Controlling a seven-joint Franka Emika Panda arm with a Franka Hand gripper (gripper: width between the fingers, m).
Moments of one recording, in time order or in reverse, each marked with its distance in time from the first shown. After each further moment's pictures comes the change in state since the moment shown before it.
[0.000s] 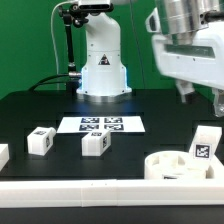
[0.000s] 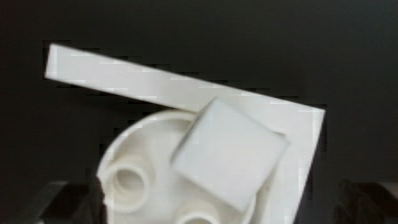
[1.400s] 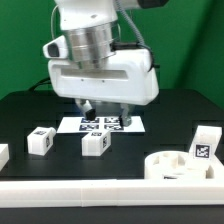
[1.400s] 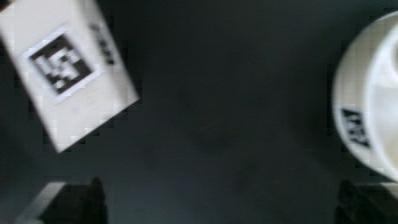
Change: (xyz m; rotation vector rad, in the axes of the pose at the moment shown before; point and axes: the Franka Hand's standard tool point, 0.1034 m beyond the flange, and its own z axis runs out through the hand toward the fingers) arm 0.109 0.130 0.012 -0.094 0.011 -0.467
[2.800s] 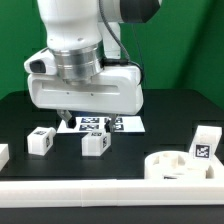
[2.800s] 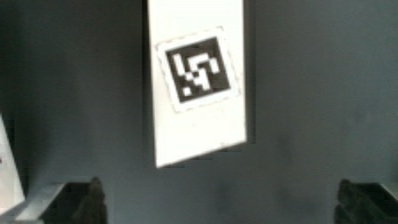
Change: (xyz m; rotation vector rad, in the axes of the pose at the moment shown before) arm -0.008 0.031 0.018 -0.118 -0.176 -0.273
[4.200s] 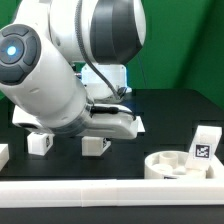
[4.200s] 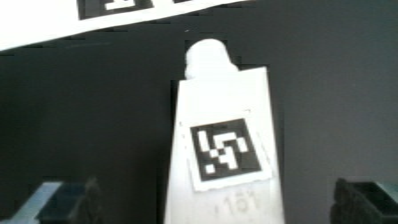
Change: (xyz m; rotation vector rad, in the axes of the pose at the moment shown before) arm -0.007 0.006 0.031 0.002 -0.571 -0.097
